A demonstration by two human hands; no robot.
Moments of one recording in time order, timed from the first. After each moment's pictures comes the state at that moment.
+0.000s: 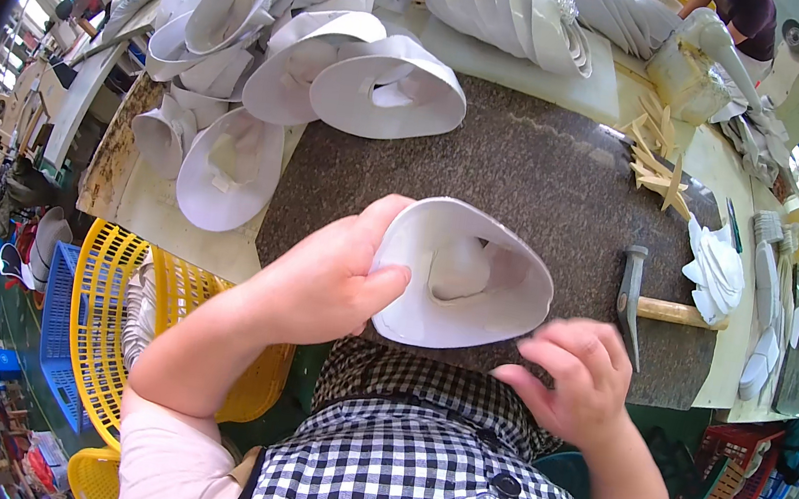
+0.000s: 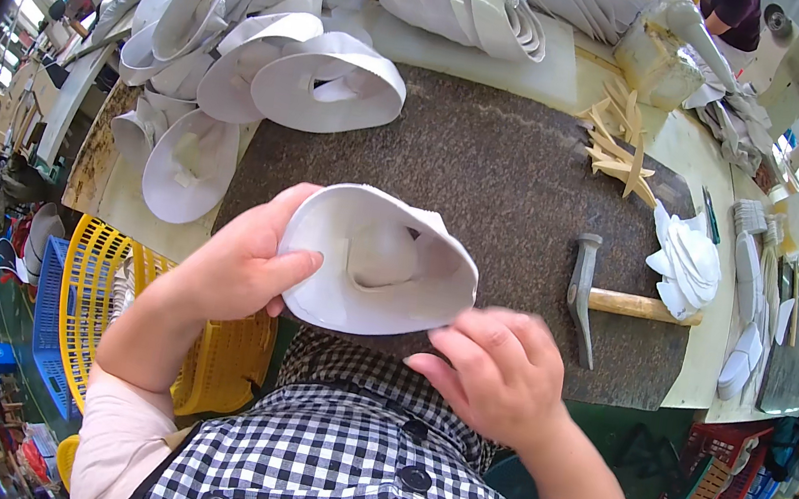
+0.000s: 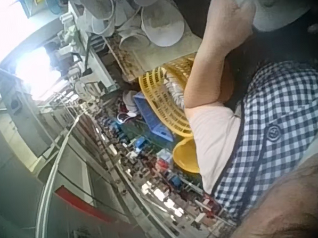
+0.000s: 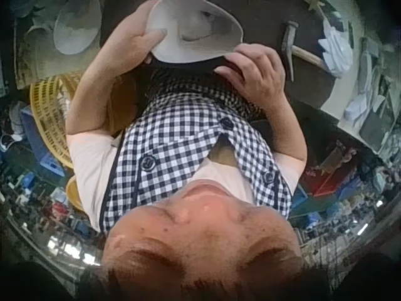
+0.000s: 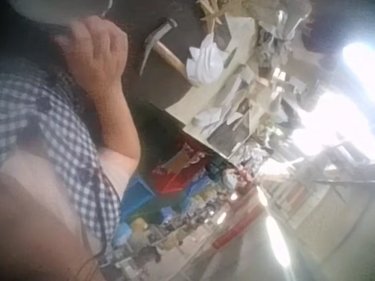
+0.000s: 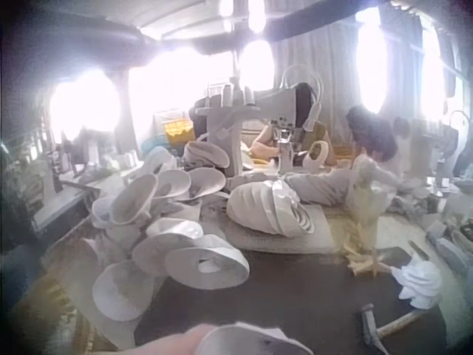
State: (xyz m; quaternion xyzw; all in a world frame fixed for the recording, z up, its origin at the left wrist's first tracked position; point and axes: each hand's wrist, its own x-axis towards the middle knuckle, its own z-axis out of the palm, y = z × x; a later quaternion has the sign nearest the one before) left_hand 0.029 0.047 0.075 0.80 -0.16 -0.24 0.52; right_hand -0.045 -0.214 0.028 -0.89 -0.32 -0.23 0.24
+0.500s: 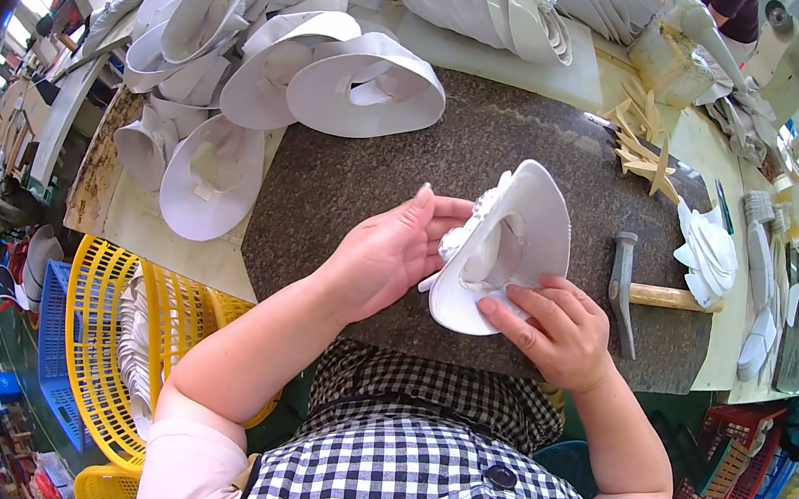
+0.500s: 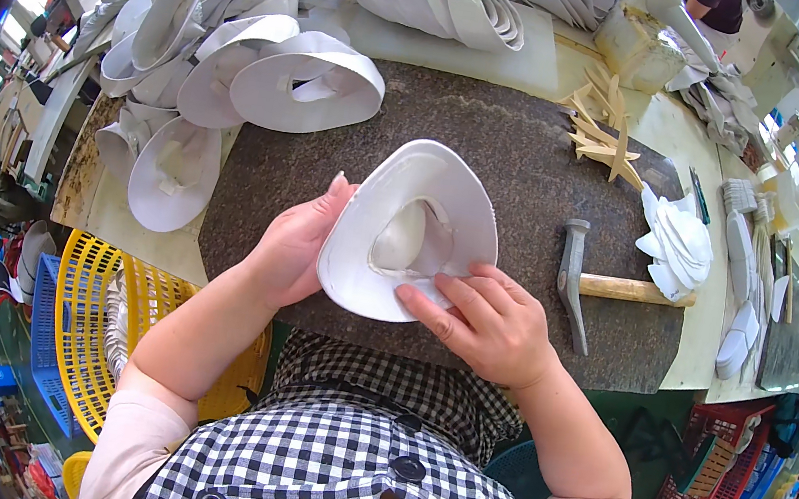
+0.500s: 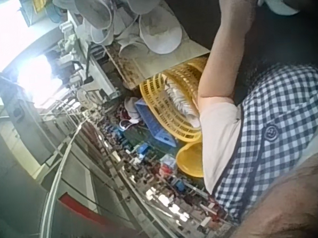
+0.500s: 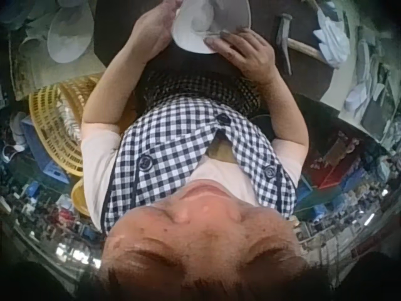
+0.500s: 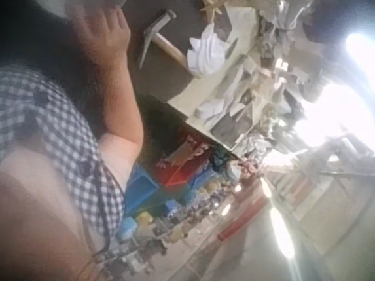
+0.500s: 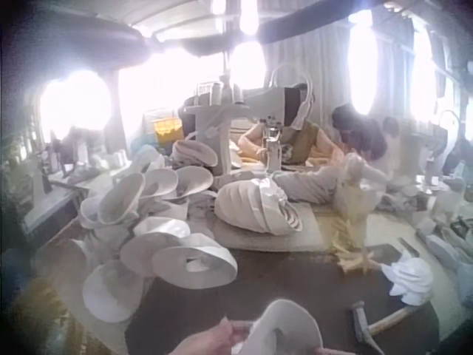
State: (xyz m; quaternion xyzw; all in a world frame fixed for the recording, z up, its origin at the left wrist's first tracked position) left_hand 0.048 0.003 -0.001 0.41 0.00 -0.32 0.86; right_hand -0.014 -0.226 -0.007 -0.87 -0.39 -0.27 0.14
